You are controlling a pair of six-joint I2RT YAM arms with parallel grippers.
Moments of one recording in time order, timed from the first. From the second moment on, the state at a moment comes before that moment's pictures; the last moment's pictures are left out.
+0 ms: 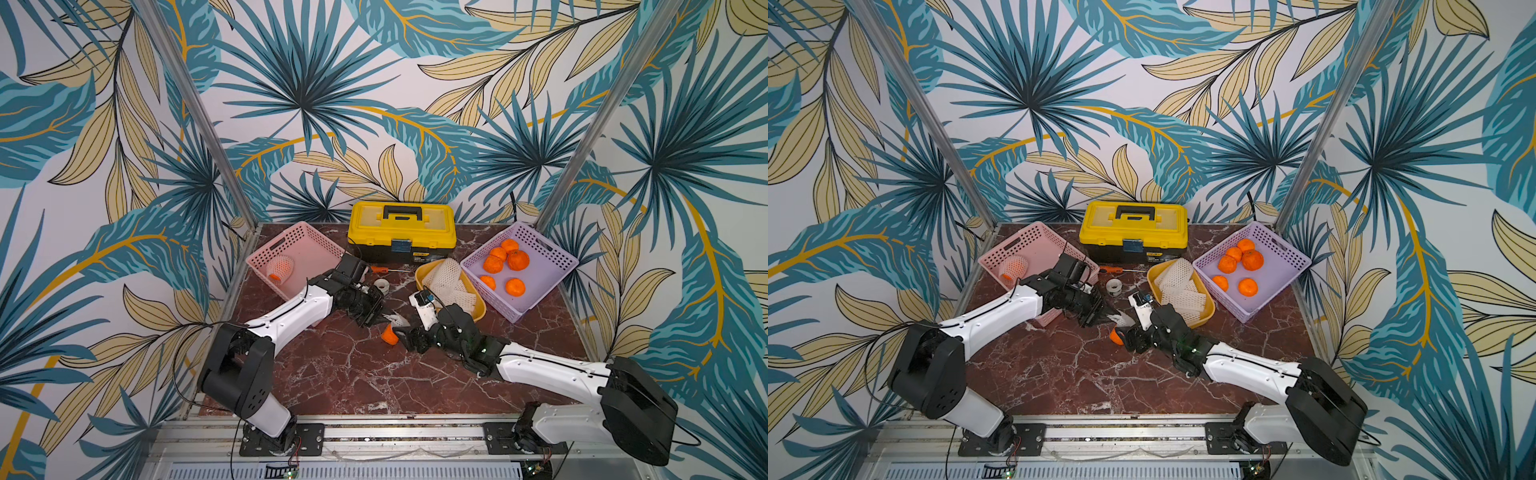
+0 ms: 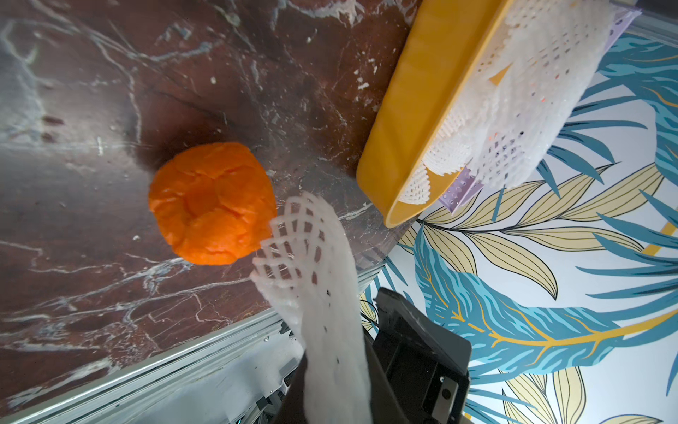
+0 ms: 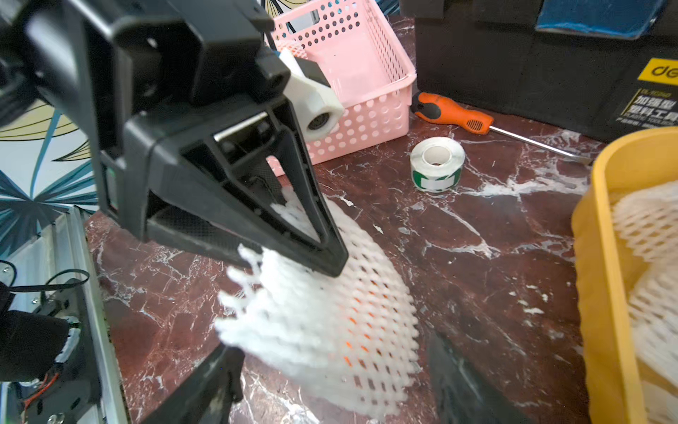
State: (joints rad) left arm -0.48 1.57 1.11 -0.55 0.73 -1.29; right arm 0.83 1.28 0.61 0.20 0.00 0.27
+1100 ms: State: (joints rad) left arm -0.36 1.42 1.37 -0.61 0.66 -0.91; right arm 0.33 1.12 0.75 -0.34 -0.28 0.56
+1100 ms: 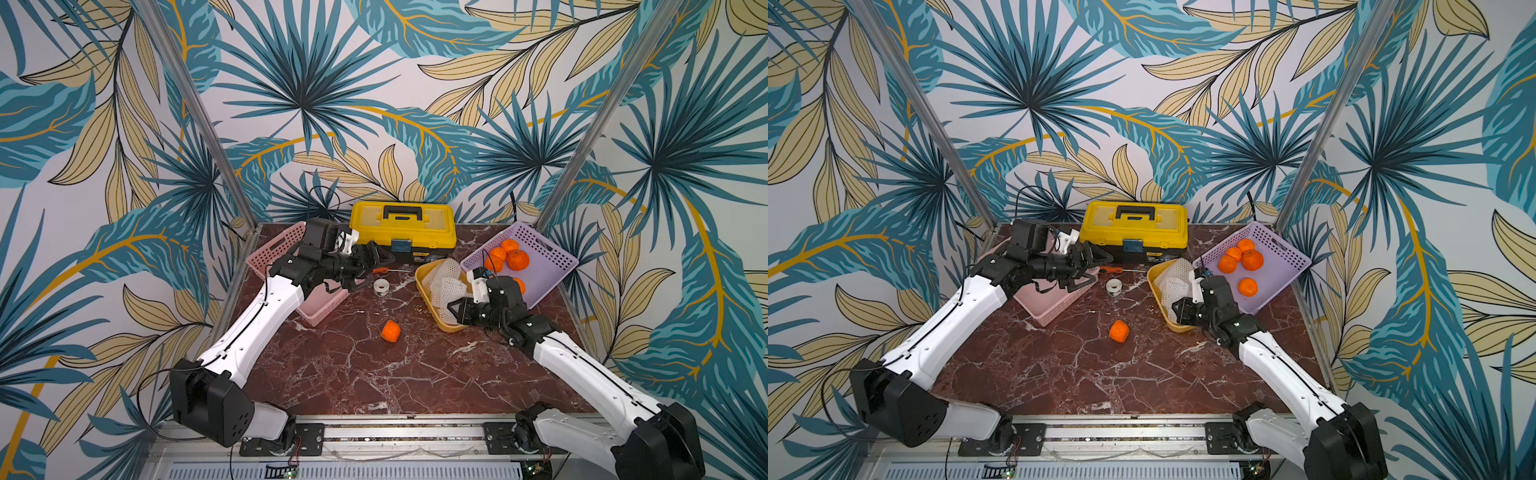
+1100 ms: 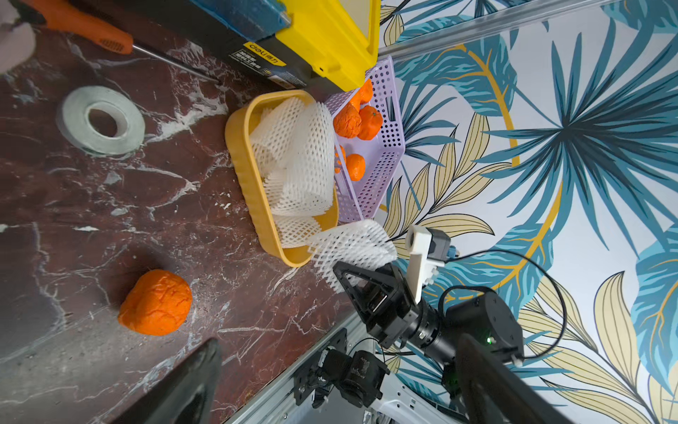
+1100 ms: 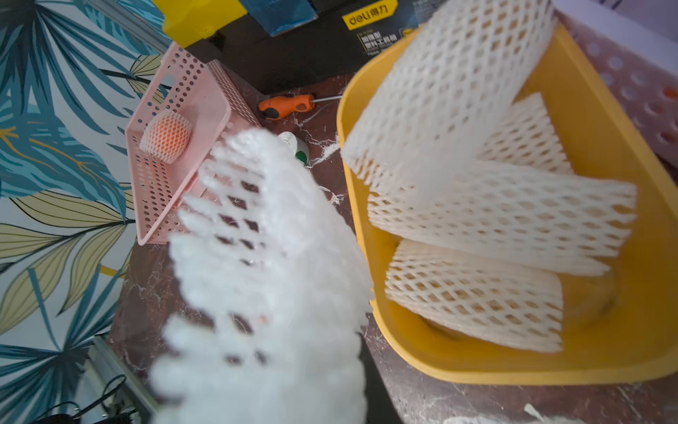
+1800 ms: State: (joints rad) left arm -0.37 1.46 1.22 -0.71 0.57 -0.82; right arm 0.13 1.34 0.91 -0.60 -0.37 0.63
